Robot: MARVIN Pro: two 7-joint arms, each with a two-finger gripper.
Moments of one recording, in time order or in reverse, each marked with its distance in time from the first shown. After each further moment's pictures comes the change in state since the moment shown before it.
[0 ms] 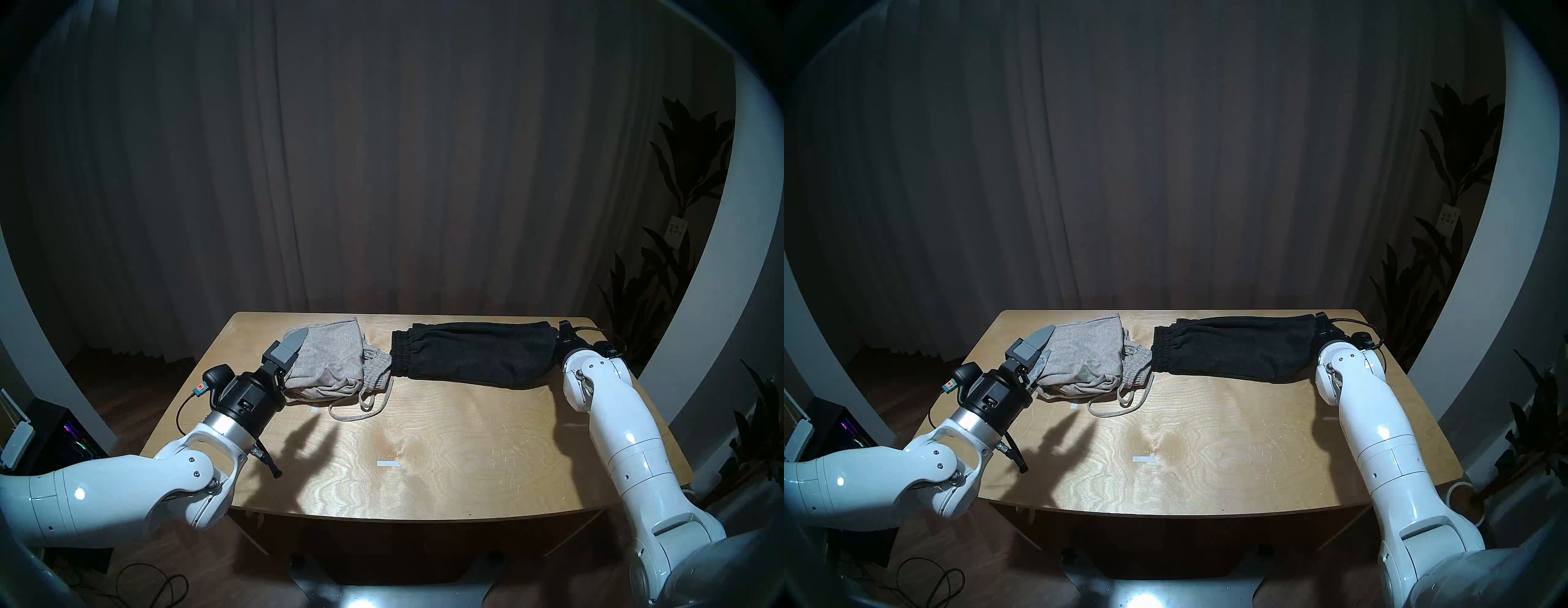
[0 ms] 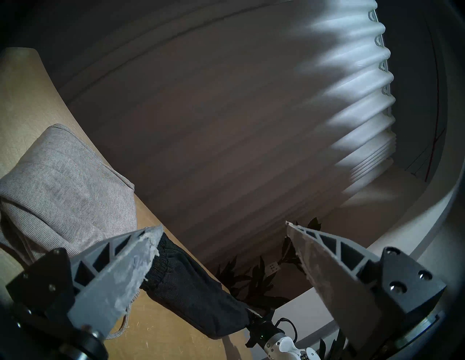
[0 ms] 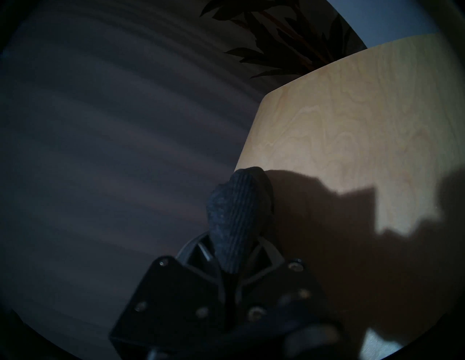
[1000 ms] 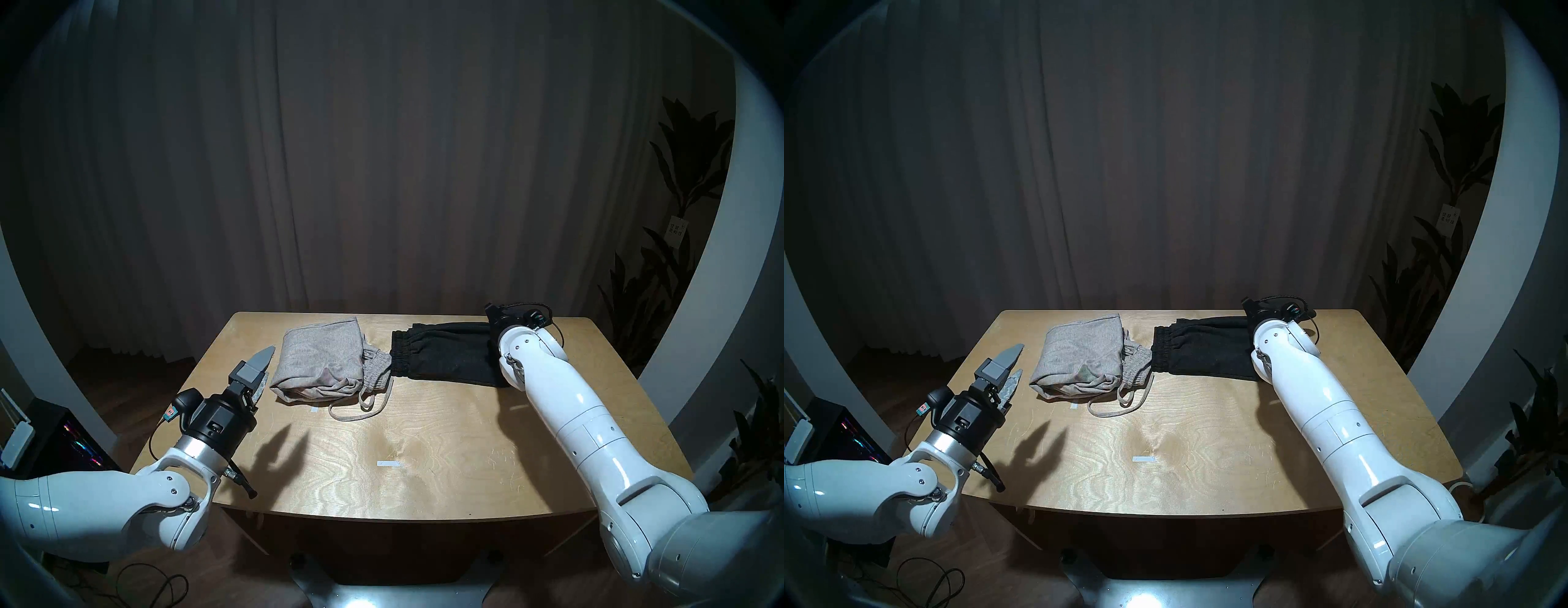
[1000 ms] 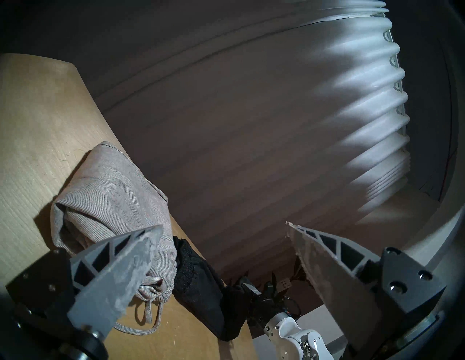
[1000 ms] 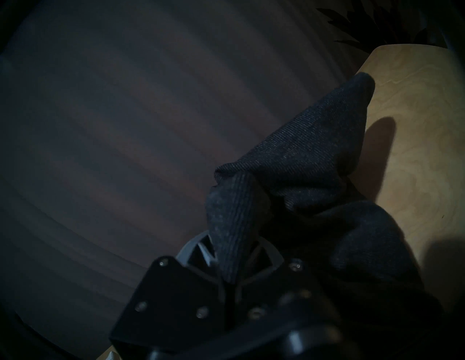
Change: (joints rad) left arm 0.125 0.116 0.002 -0.005 -0.185 -0.092 -0.167; right arm 0.235 -0.116 -0.302 0.164 -0.197 0.073 -0.005
